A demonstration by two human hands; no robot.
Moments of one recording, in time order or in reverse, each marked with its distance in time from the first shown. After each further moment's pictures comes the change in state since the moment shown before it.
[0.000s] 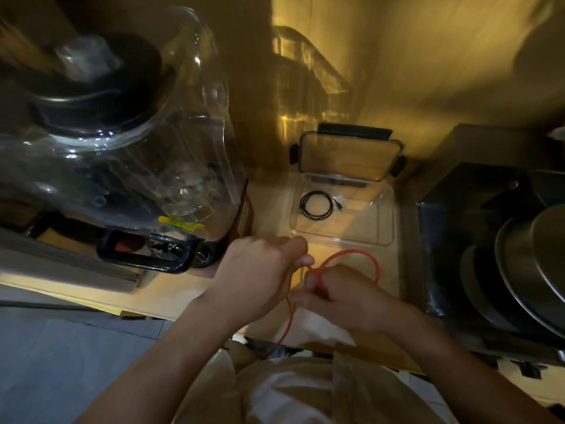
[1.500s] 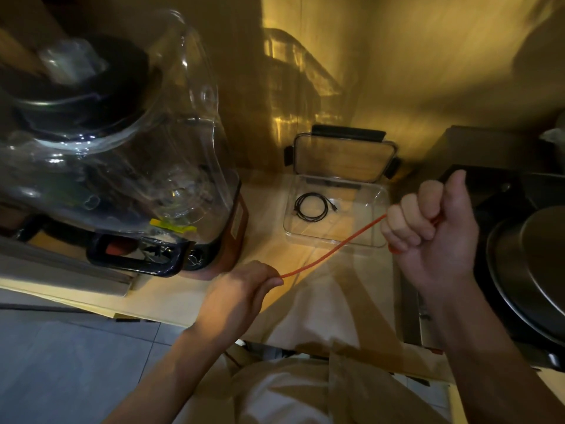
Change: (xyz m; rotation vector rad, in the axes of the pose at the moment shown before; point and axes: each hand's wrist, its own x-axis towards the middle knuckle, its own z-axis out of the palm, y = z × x) left_hand -0.044 -0.014 0.048 -0.307 0.003 -0.265; right_hand -0.026 0.006 -0.085 1.504 0.605 -0.451
